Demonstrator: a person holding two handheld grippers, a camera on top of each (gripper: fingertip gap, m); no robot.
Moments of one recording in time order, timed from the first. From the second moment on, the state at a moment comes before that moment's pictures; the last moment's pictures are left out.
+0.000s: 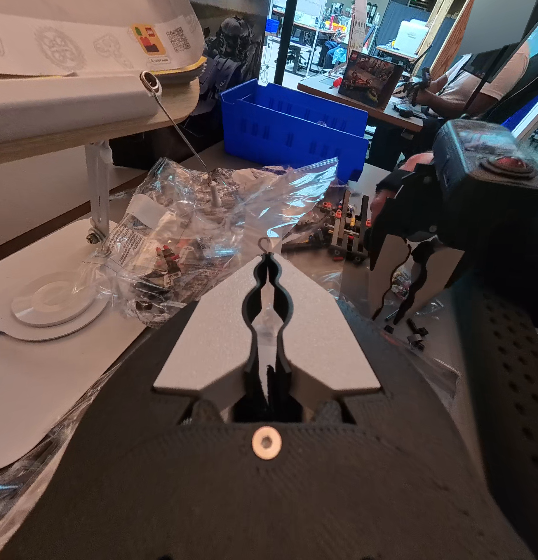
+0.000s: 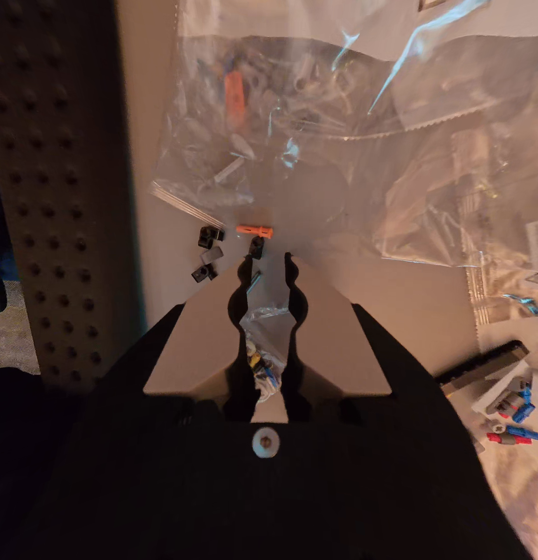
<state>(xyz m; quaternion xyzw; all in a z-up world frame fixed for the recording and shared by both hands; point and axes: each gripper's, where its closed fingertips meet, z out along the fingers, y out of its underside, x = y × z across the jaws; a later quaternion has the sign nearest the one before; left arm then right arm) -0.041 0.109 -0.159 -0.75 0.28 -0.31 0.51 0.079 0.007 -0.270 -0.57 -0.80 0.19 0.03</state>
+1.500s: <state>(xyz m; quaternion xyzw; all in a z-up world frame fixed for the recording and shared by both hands) -0.037 0.109 -0.163 -0.75 0.29 -0.30 0.51 0.068 0.005 -0.279 -0.55 -0.82 0.16 0.06</state>
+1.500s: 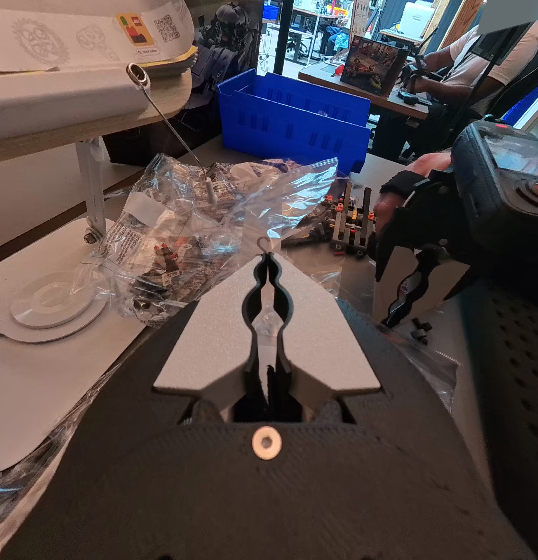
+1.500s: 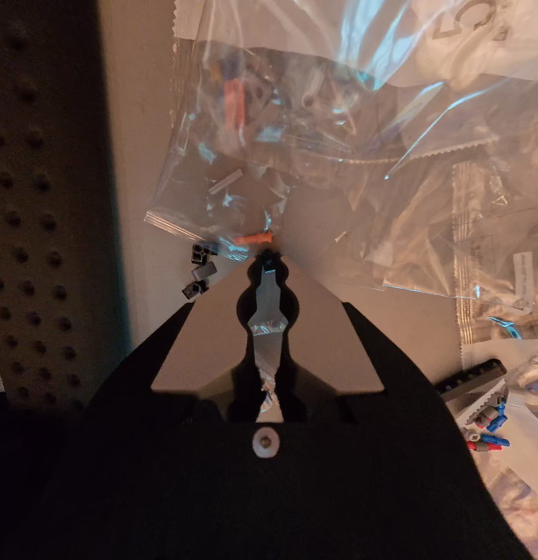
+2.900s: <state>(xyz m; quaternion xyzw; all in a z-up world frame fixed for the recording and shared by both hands) -0.028 0.110 -0.172 -0.76 0.30 -0.30 0.49 -0.010 0.073 -0.211 -0.57 -0.74 0.15 0.31</state>
